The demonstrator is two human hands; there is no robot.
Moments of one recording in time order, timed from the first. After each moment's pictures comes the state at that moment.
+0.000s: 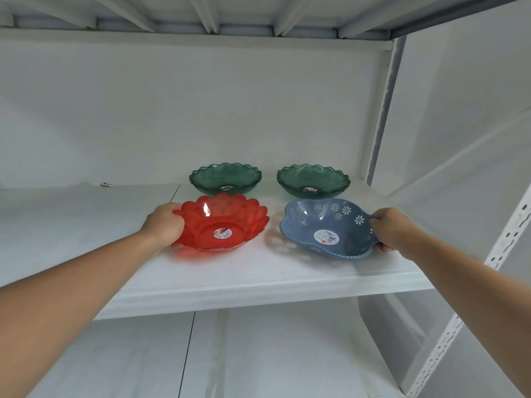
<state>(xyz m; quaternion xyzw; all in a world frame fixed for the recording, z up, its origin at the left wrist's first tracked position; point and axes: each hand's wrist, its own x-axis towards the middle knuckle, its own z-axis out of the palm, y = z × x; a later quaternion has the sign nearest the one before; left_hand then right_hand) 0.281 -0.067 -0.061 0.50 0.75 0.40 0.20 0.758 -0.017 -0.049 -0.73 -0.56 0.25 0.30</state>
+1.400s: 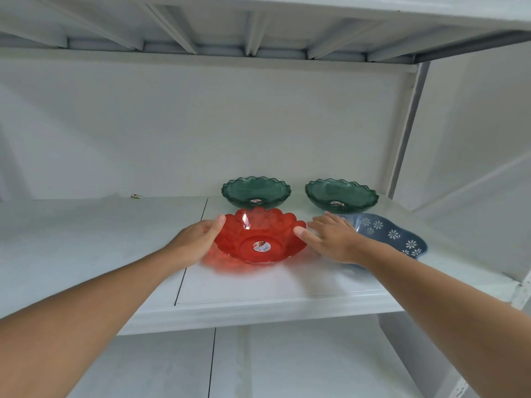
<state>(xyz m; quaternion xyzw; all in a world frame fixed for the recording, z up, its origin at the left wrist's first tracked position) 0.227 -0.092 -0.056 0.63 0.70 0.28 0.20 0.574 -0.035 -0.042 -0.55 -0.83 0.02 0.09</state>
